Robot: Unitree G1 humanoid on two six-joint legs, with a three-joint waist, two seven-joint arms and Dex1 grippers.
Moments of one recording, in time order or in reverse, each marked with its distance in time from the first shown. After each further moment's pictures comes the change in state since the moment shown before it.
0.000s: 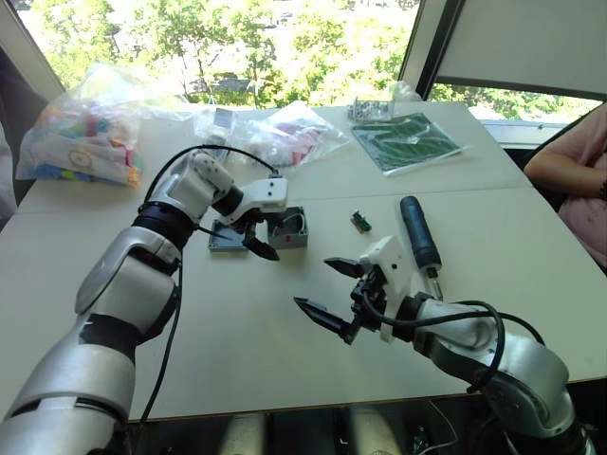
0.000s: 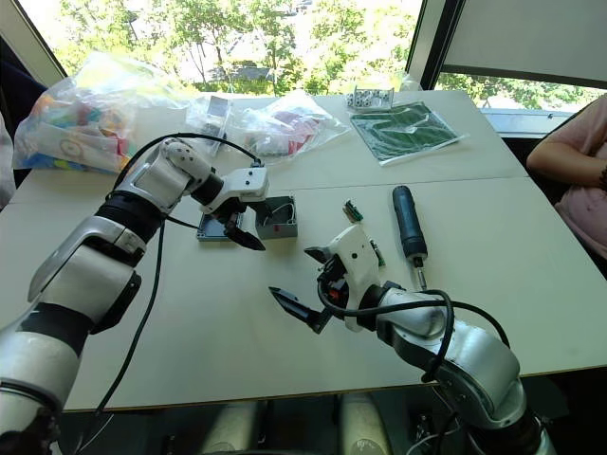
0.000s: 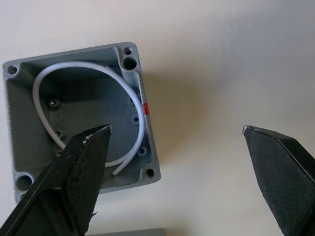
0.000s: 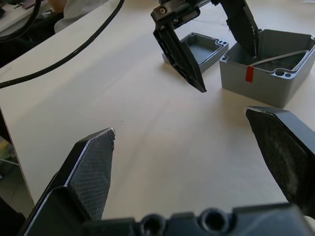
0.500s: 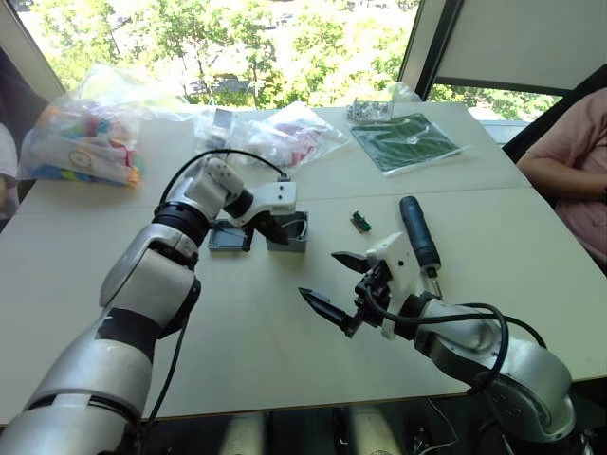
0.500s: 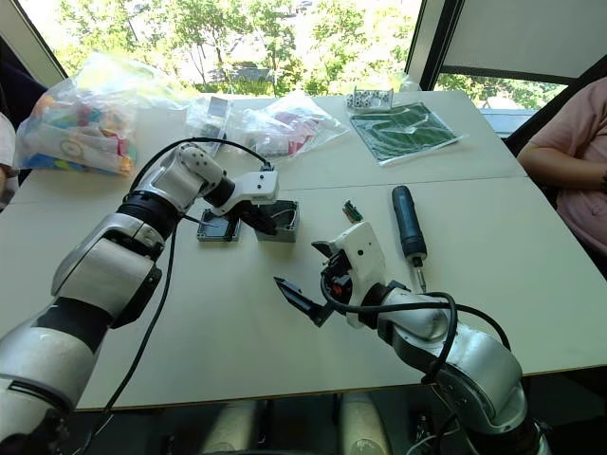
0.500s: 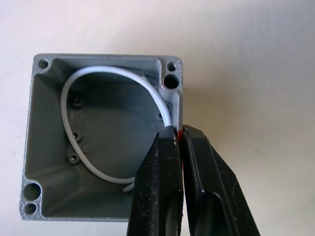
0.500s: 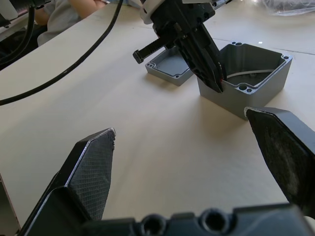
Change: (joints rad) left arm -0.020 -0.076 0.074 0.132 0.108 -0.072 0.037; right arm 0.000 0.008 -0.024 -0.006 -0.010 0.000 -0.039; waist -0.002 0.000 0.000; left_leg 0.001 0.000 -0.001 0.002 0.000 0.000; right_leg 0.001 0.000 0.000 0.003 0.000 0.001
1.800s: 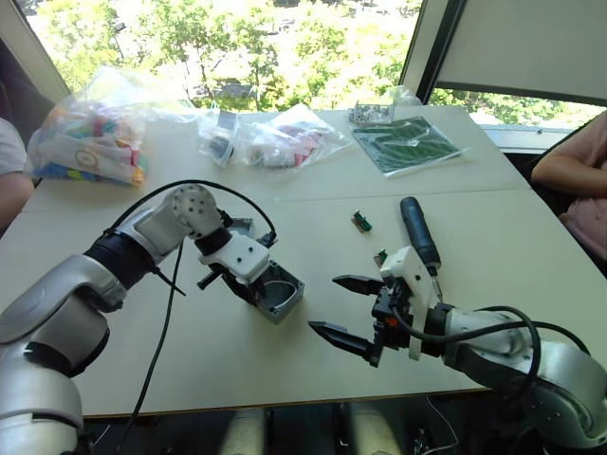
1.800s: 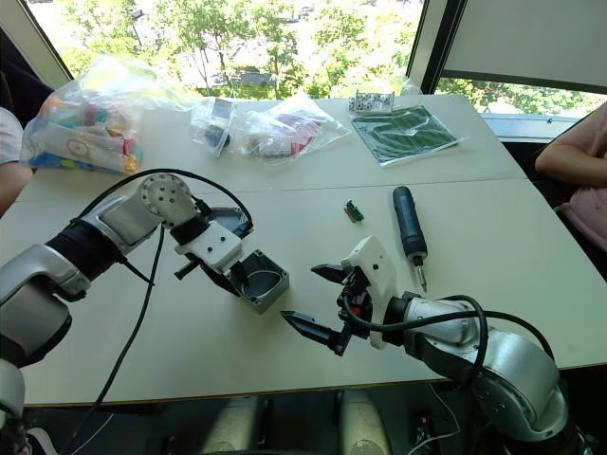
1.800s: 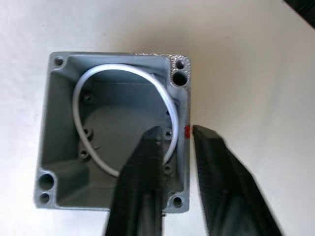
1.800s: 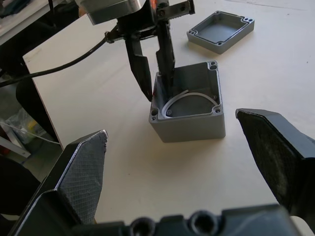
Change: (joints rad) left arm 0.200 0.437 -0.444 -0.661 -0.478 -0.259 -0.154; right arm 0.062 -0.161 -0.078 -0.009 0.175 -0.007 0.187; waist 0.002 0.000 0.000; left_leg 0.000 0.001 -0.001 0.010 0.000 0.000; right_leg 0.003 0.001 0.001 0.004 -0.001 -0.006
